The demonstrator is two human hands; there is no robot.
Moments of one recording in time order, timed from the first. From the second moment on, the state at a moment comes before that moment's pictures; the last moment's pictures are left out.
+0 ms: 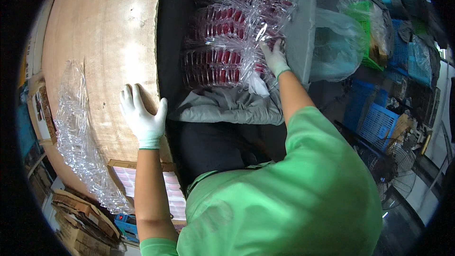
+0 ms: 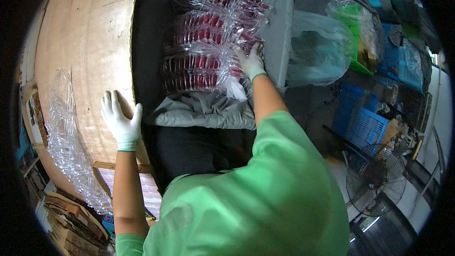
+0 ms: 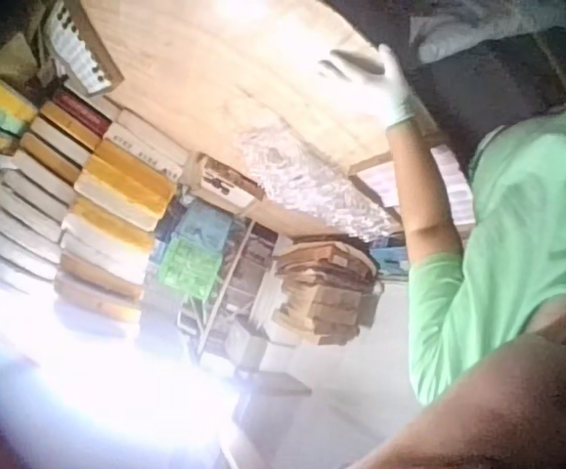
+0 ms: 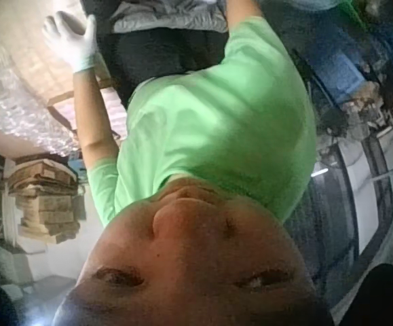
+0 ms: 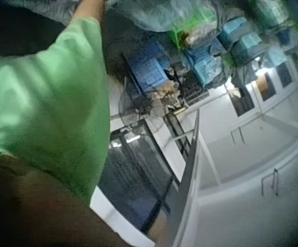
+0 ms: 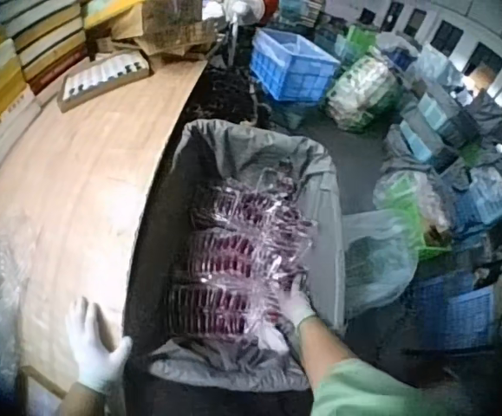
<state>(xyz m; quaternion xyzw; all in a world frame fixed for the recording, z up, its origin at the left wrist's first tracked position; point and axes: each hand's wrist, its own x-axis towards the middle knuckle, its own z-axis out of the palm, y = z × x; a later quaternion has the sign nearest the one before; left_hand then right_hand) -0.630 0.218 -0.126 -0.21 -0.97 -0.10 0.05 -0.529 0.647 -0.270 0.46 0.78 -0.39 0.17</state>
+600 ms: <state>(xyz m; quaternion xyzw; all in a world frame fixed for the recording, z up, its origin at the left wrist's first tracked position) -0.631 0.218 -0.126 -0.19 -0.97 -0.12 0.03 -0.660 0.709 -0.213 0.50 0.81 -0.31 -0.02</state>
